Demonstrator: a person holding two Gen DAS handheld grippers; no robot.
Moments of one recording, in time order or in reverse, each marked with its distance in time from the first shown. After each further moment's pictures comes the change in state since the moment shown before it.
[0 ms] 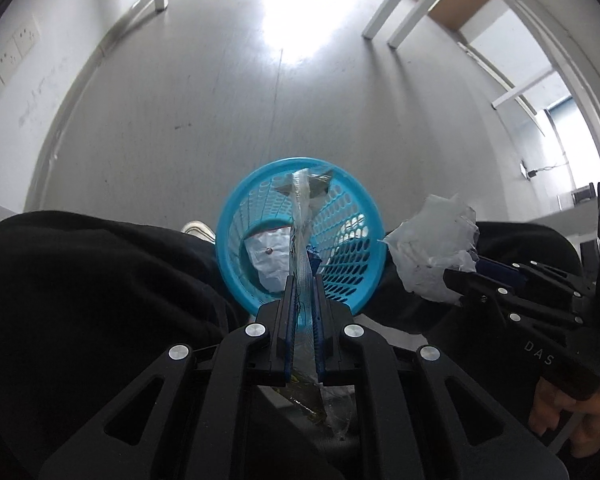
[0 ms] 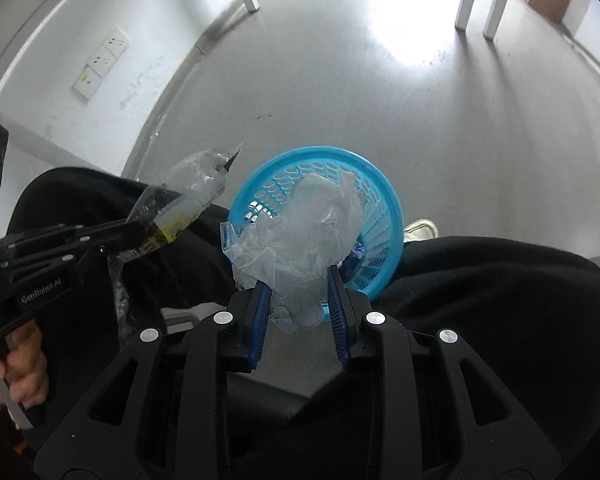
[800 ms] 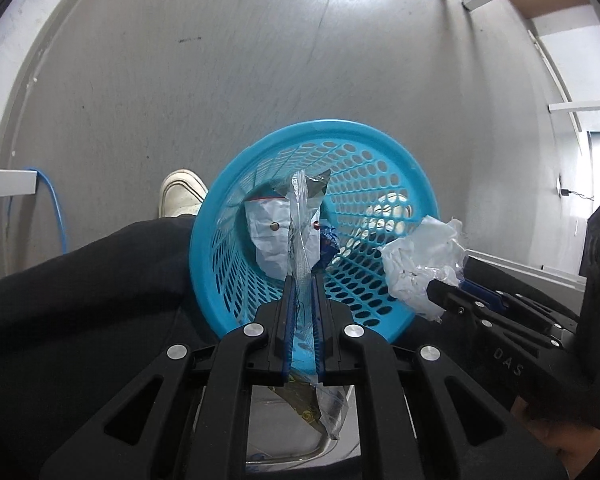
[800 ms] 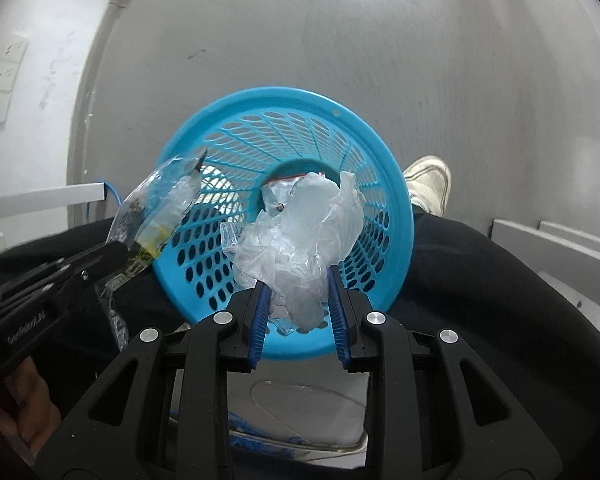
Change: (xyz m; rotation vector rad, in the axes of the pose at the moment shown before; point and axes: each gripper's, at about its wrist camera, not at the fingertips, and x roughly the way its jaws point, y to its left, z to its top) left arm 0.140 0.027 0.068 -0.197 0.281 0.020; right arm 0.164 -0.064 0.061 0.217 0.343 0.001
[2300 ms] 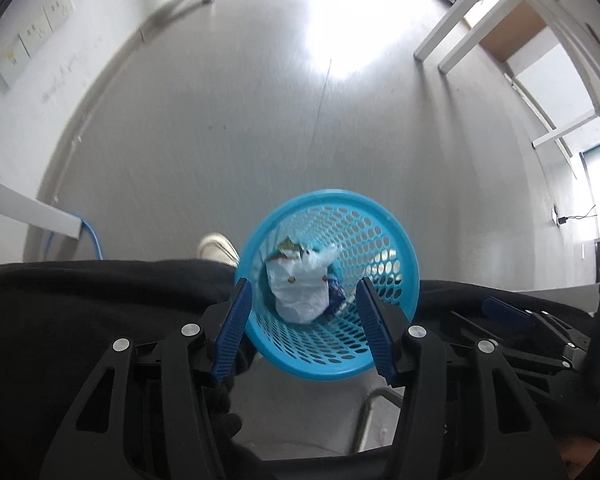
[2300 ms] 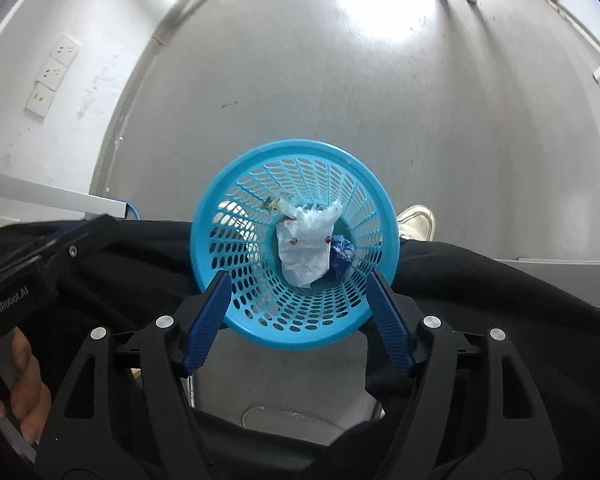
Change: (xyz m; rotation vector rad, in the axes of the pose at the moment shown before) left arm -0.114 -0.013 -0.075 0.058 -0.371 0.059; right arm -0.095 0.030 -0.079 -0.145 -0.297 -0.022
